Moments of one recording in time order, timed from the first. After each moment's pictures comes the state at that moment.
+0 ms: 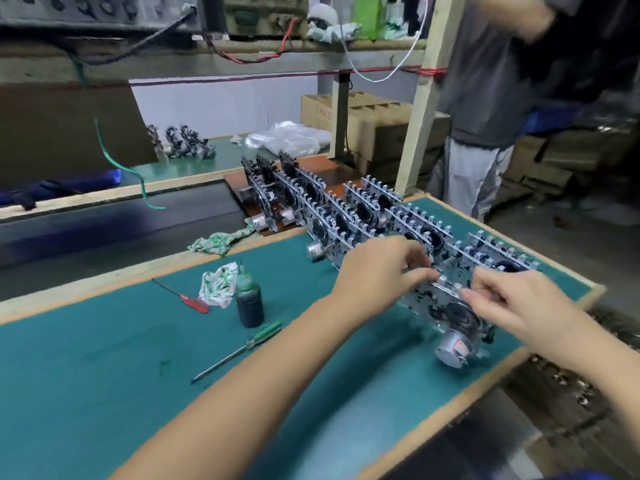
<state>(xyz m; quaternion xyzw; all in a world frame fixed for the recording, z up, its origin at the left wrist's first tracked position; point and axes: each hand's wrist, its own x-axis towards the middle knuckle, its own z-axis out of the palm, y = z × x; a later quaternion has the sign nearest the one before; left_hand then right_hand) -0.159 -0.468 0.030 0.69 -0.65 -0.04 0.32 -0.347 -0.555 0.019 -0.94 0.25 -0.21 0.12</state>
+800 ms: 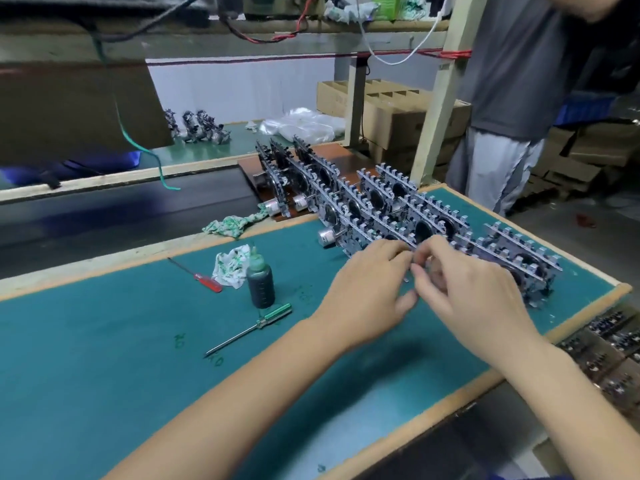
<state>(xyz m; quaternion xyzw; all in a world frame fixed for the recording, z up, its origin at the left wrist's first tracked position) -0.160 -0.433 0.009 0.68 -0.69 0.03 0.25 -0.289 -0.499 0.019 -0.91 0.25 -0.33 0.00</state>
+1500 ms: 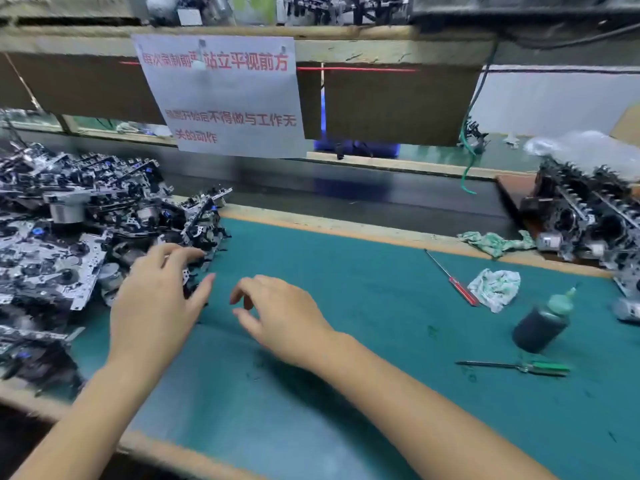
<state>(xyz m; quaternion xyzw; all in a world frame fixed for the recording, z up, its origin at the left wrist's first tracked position) -0.008 -0.009 -0.011 0.95 -0.04 0.26 0.17 -0.013 -0.169 -0.025 -0.93 -0.24 -0.06 0.29</state>
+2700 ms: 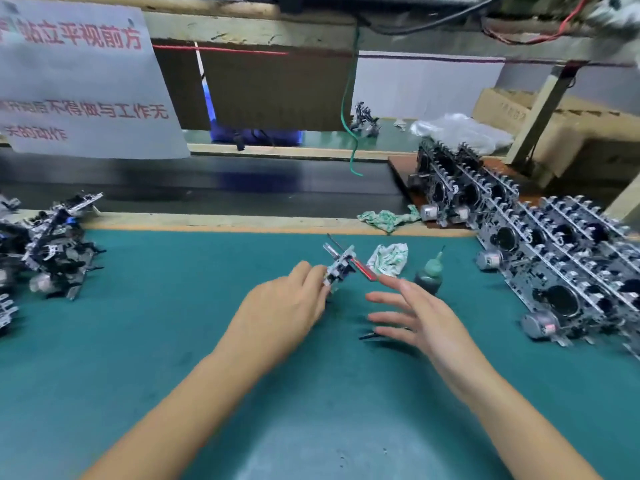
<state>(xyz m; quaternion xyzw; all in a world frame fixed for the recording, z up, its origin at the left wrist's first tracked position) -0.026 -0.203 -0.020 0.87 -0.43 0.20 0.10 -0.126 -0.379 -0.028 -0.65 0.20 -0.09 0.73</state>
